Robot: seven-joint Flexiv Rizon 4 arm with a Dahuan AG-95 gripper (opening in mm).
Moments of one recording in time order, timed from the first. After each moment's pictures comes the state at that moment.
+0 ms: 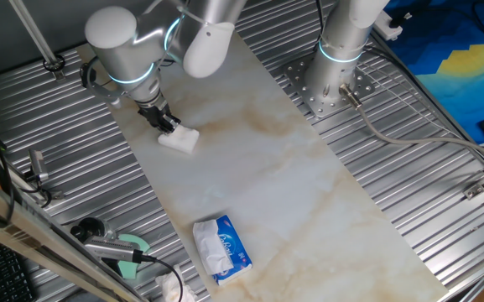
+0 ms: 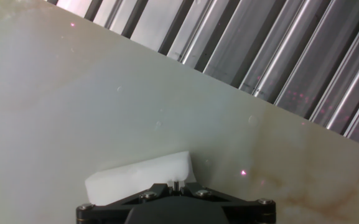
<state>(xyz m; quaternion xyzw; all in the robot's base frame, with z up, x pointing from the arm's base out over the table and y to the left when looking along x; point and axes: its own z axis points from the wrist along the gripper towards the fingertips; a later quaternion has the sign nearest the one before) 0.542 -0.039 0.036 0.25 -0.97 -0.01 0.05</state>
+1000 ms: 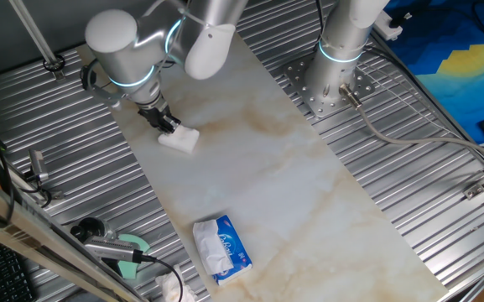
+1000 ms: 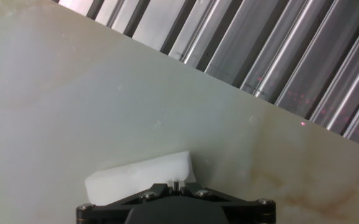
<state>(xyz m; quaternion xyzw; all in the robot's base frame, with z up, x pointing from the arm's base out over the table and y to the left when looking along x) 0.543 -0.039 0.036 0.24 -0.97 0.00 0.06</state>
